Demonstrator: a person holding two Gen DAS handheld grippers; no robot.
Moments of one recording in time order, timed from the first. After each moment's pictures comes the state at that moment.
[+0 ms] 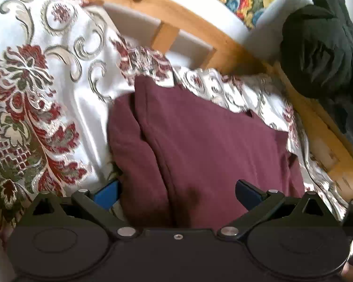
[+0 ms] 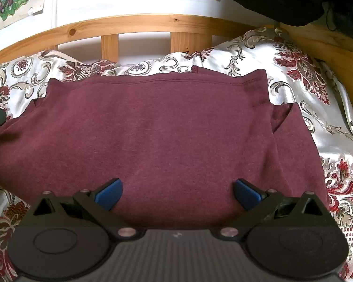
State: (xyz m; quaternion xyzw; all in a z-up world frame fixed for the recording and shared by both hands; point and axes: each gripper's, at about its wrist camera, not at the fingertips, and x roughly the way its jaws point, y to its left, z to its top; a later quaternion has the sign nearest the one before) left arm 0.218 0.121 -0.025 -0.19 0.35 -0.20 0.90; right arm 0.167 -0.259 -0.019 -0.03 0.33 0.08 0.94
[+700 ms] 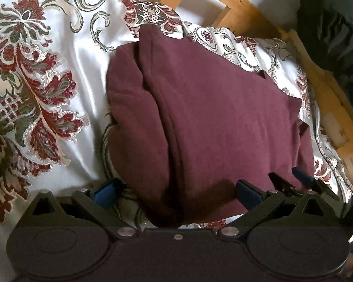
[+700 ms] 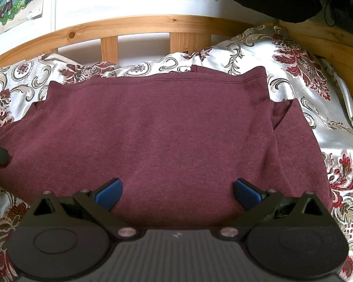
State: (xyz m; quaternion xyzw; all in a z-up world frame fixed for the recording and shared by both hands) left arm 0.220 0.108 -0.050 -0.18 0.44 -0.19 0.86; right arm 0.166 -0.261 -0.021 -0.02 0.32 0.08 0.94
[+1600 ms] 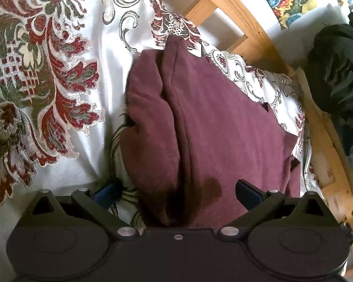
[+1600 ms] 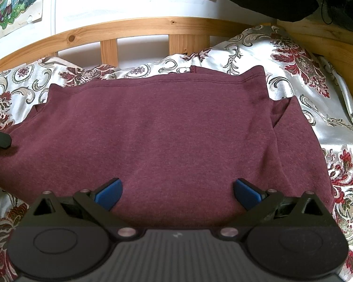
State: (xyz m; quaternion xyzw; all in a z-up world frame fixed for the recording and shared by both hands) left arm 0.215 0.127 -0.061 -0.29 0.41 -0.17 0.85; right arm 0.163 -0.262 -0.024 0.00 0.32 0.09 0.94
